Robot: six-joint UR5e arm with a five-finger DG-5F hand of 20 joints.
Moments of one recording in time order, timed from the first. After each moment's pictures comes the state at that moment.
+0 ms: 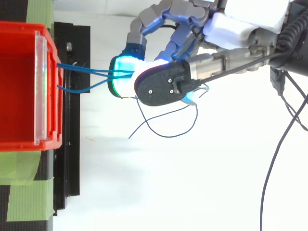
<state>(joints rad) 0.11 -1.92 -1.58 -2.91 -1.21 -0.10</state>
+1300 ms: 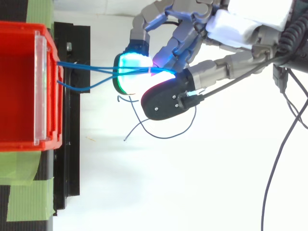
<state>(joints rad) 0.11 -1.91 -1.58 -2.92 -1.20 -0.13</state>
